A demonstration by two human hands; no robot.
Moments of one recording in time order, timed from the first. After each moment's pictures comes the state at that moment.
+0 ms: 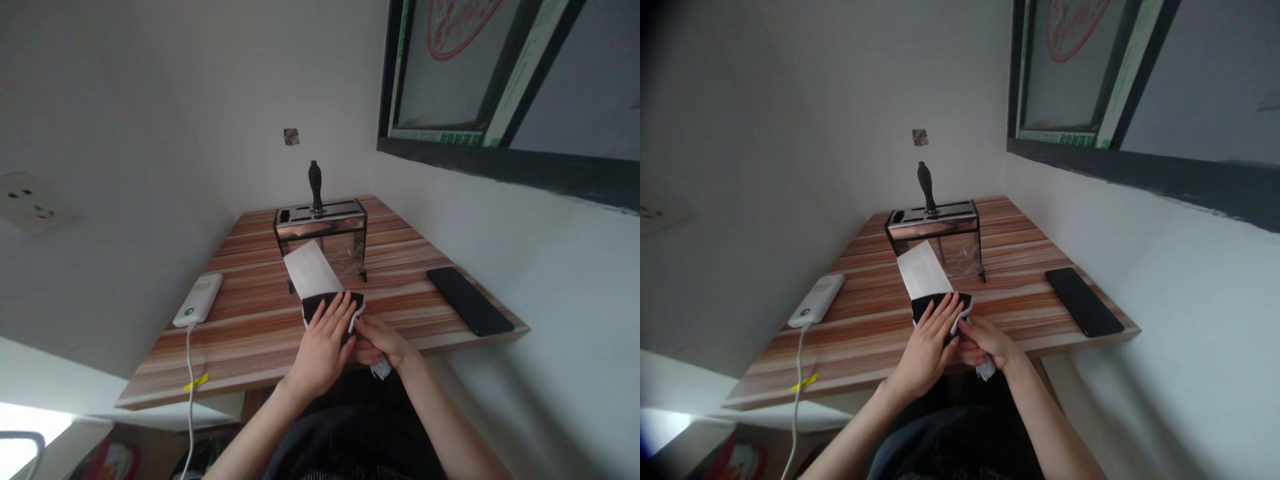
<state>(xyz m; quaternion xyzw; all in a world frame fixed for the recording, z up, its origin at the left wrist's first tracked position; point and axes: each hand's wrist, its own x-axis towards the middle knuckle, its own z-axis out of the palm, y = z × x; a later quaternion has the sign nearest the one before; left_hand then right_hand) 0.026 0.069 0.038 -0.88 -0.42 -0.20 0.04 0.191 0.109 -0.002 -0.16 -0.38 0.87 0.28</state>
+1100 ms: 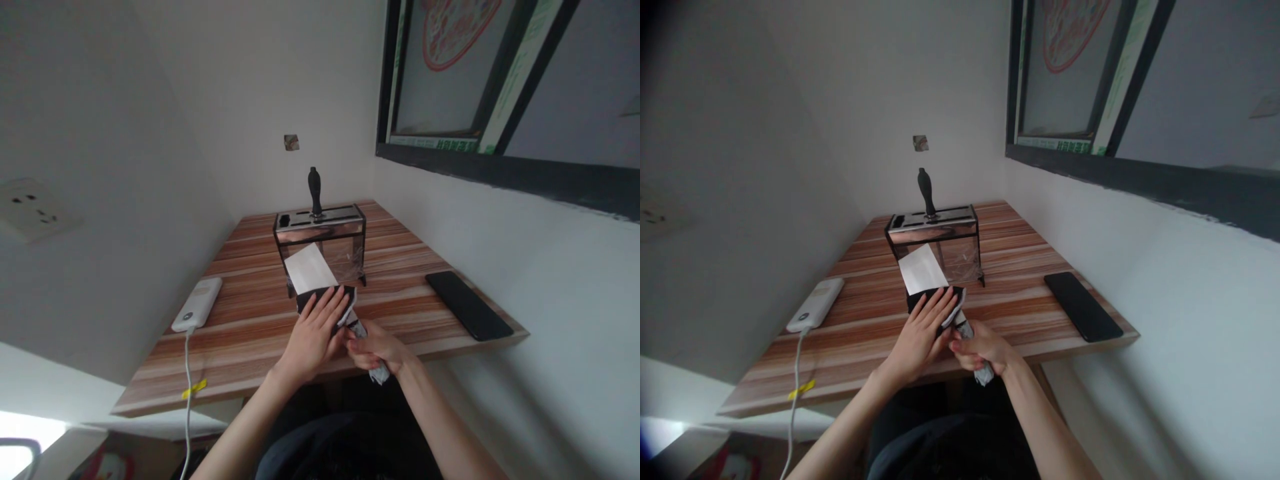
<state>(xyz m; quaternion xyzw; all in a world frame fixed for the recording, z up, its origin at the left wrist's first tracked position) 0.009 0.090 0.045 -0.89 -0.42 -0.18 0.09 0.191 0.108 0.007 -0.18 -0.39 0.86 0.27</state>
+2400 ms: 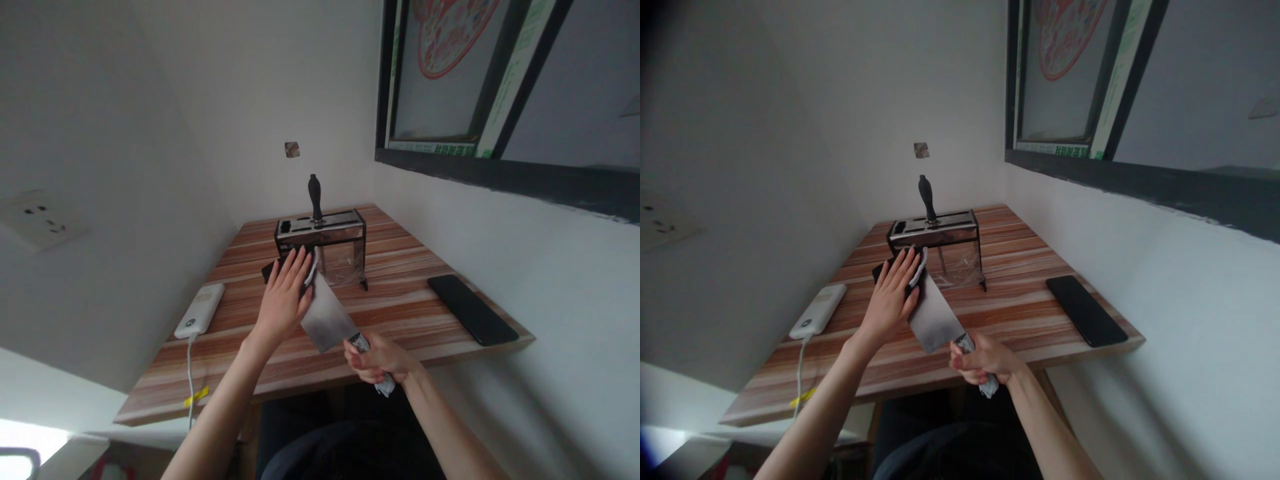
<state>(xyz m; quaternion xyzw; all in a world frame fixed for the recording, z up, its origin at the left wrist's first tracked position) -0.029 0.133 0.095 -0.81 -0.49 -0.24 0.19 0.194 0.101 0.013 -0.16 -0.43 0.86 0.23</state>
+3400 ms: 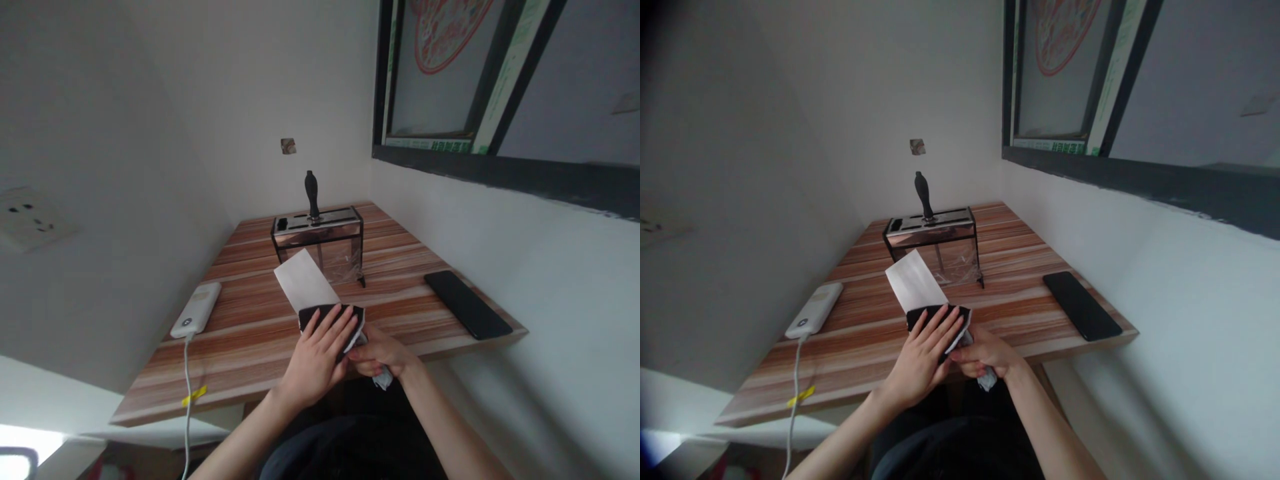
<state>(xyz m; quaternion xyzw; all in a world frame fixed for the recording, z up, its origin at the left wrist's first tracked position) 0.012 0.068 0.037 -0.90 -0.37 -0.16 0.15 0.195 0.104 0.007 -0.20 -0.45 0.83 0.25</state>
